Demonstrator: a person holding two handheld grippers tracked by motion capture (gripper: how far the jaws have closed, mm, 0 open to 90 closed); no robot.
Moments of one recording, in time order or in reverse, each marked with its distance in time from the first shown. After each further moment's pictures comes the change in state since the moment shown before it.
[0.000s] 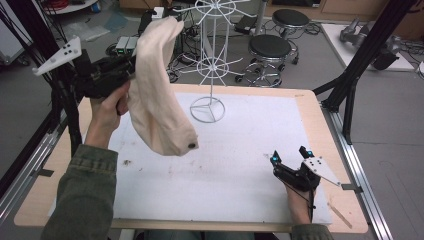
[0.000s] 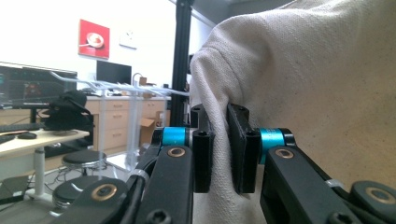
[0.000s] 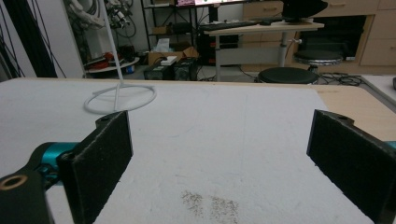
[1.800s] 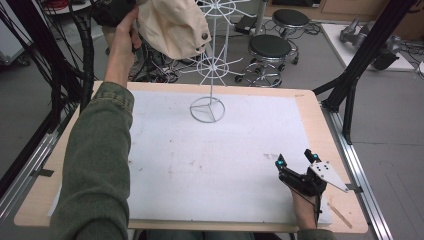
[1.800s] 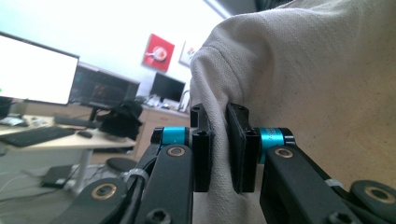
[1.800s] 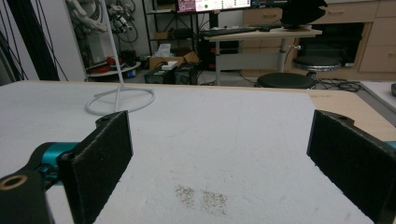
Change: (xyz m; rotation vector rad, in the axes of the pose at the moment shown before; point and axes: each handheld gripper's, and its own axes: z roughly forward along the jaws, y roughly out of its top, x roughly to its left) left arm 0.111 0.041 0.087 -0.068 0.294 -0.138; right arm -0.008 0.000 -0.015 -0.020 0.007 -0.003
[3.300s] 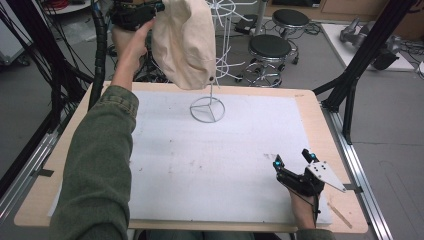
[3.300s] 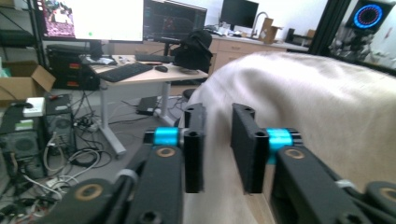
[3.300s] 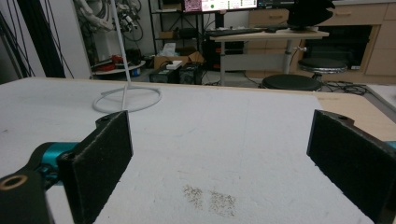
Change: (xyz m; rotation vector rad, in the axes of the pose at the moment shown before) left arm -0.013 -0.012 0.023 0.290 0.247 0.119; right arm 0.005 0.000 0.001 -0.005 0.021 -0.023
